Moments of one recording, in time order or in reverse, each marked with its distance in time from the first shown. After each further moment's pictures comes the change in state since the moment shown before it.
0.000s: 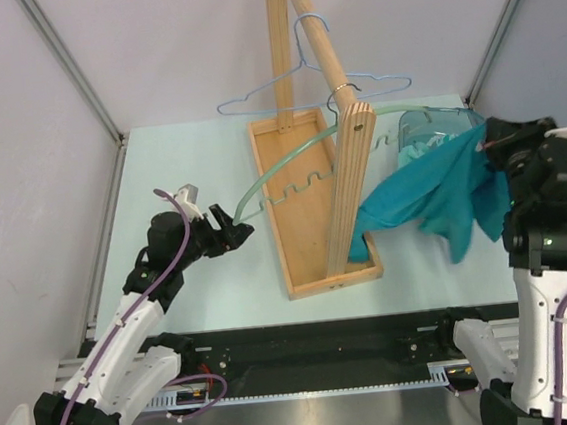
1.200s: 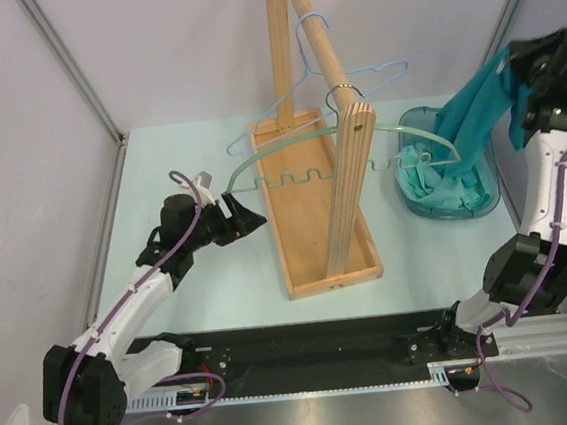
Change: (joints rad) left arm -0.009 0.217 0.072 0.107 0.119 -0.076; right arm -0.250 0.741 0.544 0.270 -0.255 0.003
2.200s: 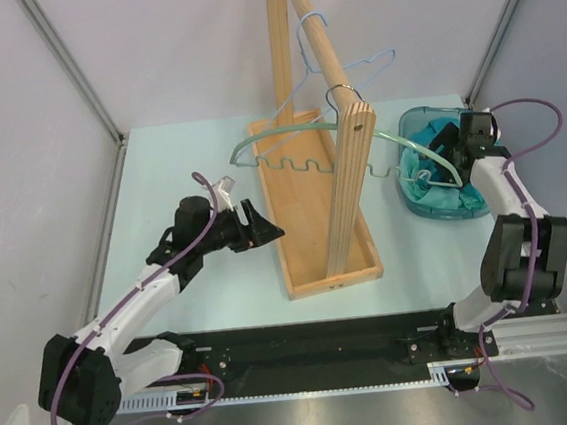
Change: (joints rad) left arm -0.115 0.039 0.001 0.024 0.090 0.005; right arm 0.240 0.028 -0.599 -0.222 0.119 -0.136
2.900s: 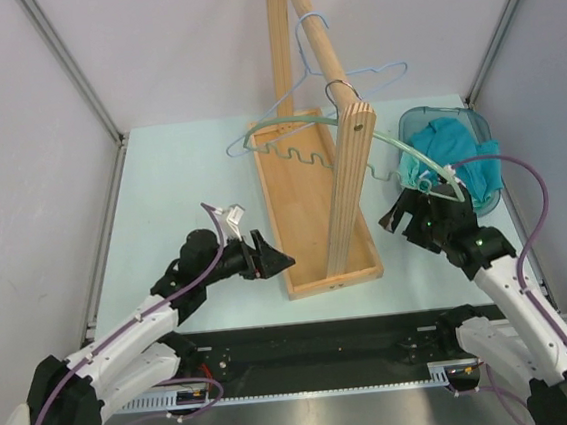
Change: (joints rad) left arm -0.161 -0.183 -0.232 0.175 -0.055 -0.049; right arm 0.443 -0.754 -0.427 -0.226 0.037 0.060
